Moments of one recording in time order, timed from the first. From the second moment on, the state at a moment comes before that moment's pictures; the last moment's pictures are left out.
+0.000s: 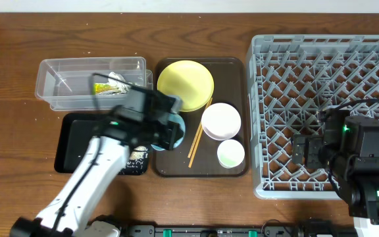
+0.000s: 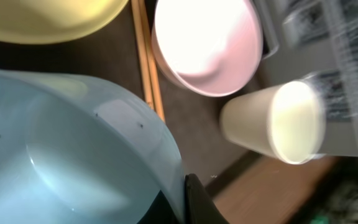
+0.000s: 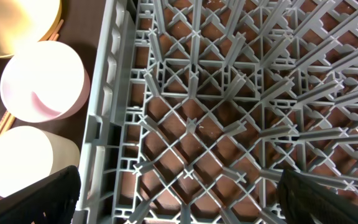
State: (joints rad) left arm -0.36 1.35 0.90 -0.67 0.46 -0.08; right arm 0.02 0.83 0.94 -1.00 -0.05 0.02
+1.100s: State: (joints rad) left arm -0.62 1.41 0.96 -0.52 0.35 -0.11; right arm 0.02 0.83 0.94 -1.00 -0.05 0.02
